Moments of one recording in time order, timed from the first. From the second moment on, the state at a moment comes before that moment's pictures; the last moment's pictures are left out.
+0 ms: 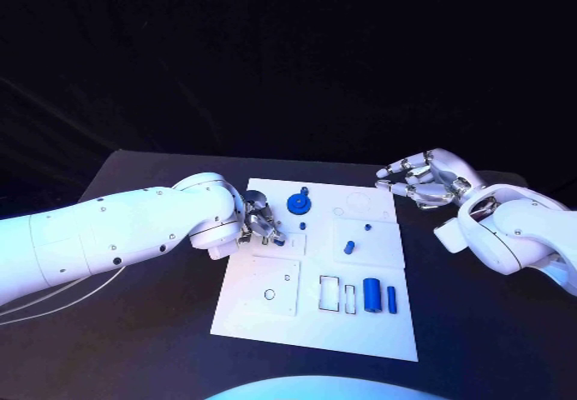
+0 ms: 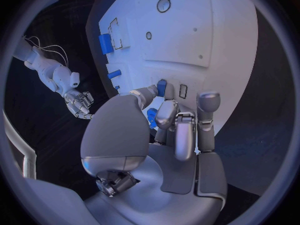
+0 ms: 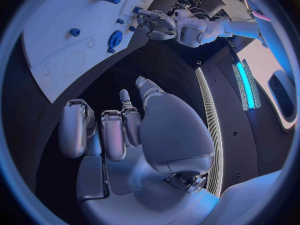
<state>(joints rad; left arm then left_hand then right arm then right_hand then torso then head) 1.25 -0.77 -0.05 1.58 -0.96 -0.01 -0.67 1.28 -0.18 0.59 0.16 0.04 0.97 0.07 0.48 0.49 1.36 -0.01 1.20 1.16 1.47 -0.07 1.55 1.31 0.15 1.22 0.03 1.22 0.88 1.30 -0.97 -0.15 1.63 -0.72 -0.46 0.13 1.34 -0.10 0.15 0.15 0.32 0.98 0.15 0.11 0.21 1.43 0.06 1.40 1.31 1.47 -0.02 1.47 1.31 0.05 1.44 0.09 1.28 1.31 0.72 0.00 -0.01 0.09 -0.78</state>
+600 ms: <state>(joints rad) 1.25 -0.77 -0.05 1.57 -0.99 0.01 -0.67 1.25 -0.18 0.61 0.15 0.05 0.96 0.07 0.49 0.49 1.36 -0.01 1.18 1.13 1.47 -0.07 1.55 1.31 0.14 1.22 0.03 1.23 0.88 1.30 -0.97 -0.15 1.63 -0.72 -0.46 0.13 1.34 -0.10 0.15 0.15 0.32 0.98 0.15 0.11 0.21 1.43 0.06 1.40 1.31 1.47 -0.02 1.47 1.31 0.05 1.44 0.09 1.28 1.31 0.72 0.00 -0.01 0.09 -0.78</state>
